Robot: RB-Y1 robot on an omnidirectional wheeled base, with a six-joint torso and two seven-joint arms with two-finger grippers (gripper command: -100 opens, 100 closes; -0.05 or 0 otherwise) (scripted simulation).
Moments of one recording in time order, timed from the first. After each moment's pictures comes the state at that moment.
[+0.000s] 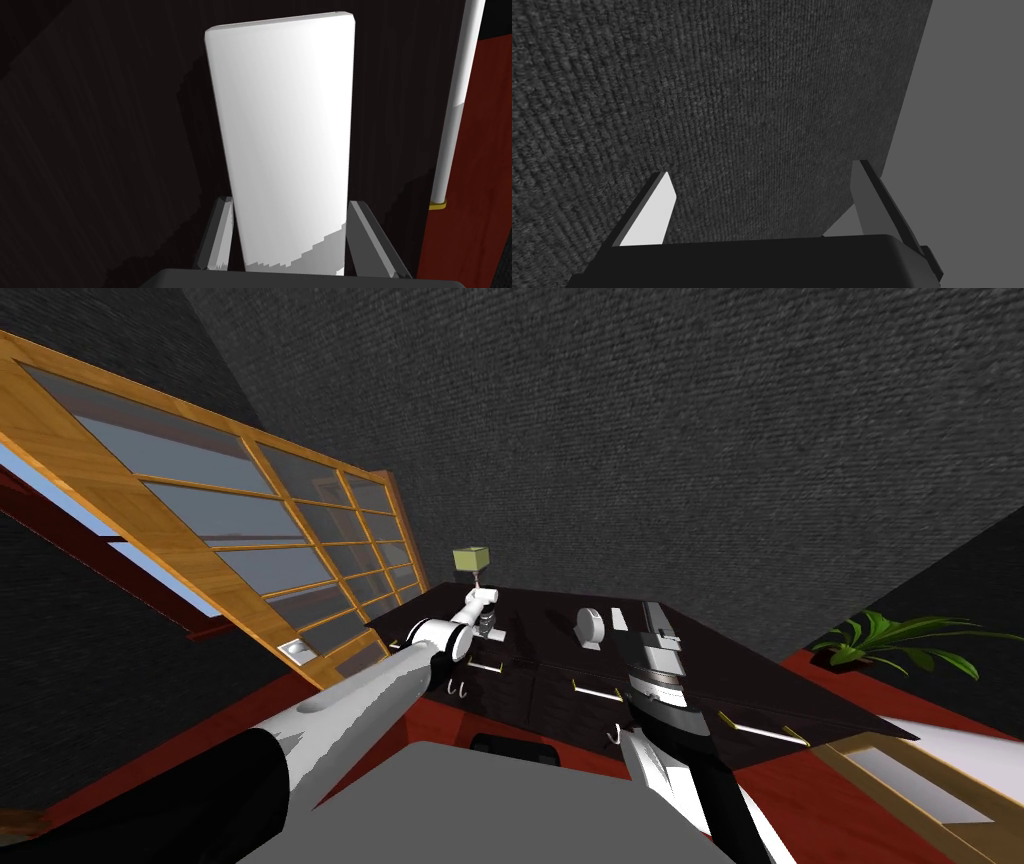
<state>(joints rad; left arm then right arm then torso) -1.15 0.14 0.26 -0.47 0.04 1.56 -0.15 0.53 -0.03 -0.02 -2.38 0.05 -0.48 -0.07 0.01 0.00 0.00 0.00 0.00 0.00</state>
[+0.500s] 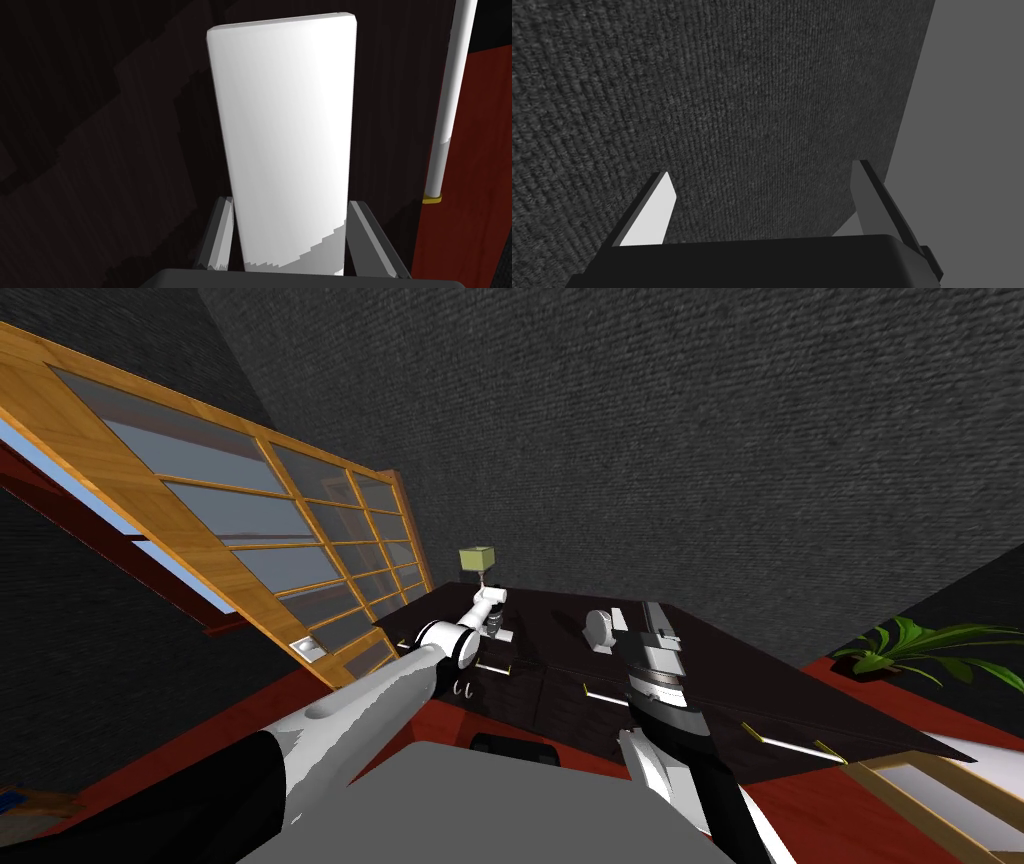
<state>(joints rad) -1.15 0.06 0.22 -0.55 0.04 1.61 -0.08 0.53 -0.03 -0.02 -2.38 0.05 -0.48 -0.07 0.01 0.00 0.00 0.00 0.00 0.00</state>
